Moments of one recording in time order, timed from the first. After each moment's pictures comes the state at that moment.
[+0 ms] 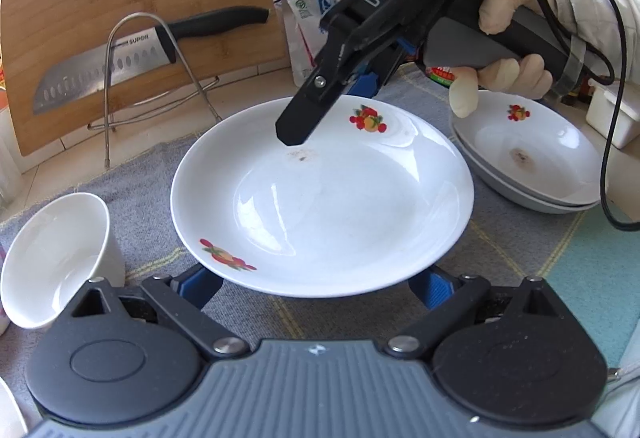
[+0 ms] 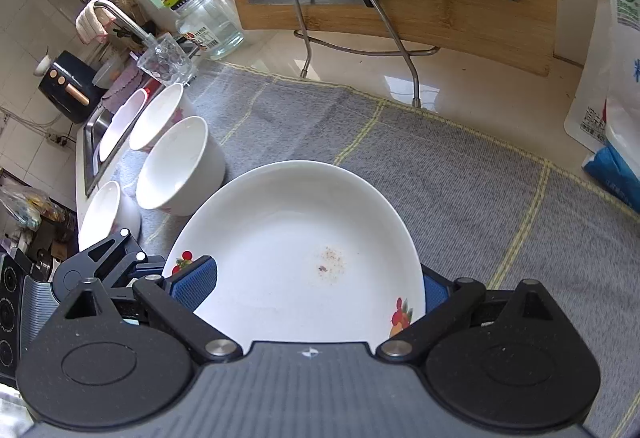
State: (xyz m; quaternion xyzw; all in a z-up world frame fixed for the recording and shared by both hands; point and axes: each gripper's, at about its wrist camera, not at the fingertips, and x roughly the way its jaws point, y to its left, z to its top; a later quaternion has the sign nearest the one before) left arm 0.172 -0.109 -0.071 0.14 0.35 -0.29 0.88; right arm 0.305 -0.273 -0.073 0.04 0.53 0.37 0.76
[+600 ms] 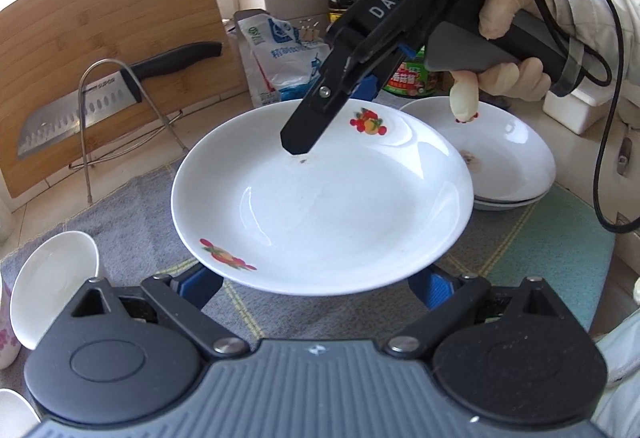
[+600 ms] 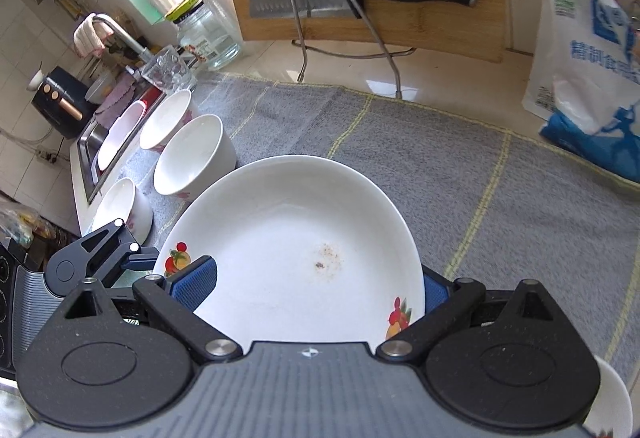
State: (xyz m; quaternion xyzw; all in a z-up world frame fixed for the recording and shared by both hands) left arm 0.149 -0.121 -0.046 0.17 0.33 -0.34 0.87; right arm 0.258 -0.299 -0.046 0.06 0.52 0.34 0.78
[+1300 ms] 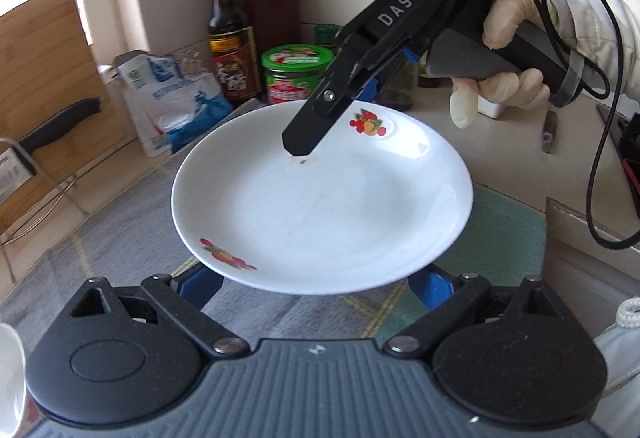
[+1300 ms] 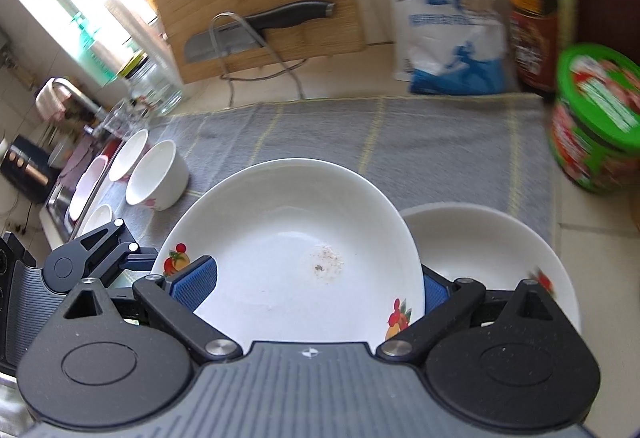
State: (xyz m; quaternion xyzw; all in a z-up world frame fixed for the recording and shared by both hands) left arm 0.133 -0.184 -0.035 0.21 0.31 -0.46 0.81; right arm 0.181 -0.391 -0.036 0.13 0.49 0.23 0.83
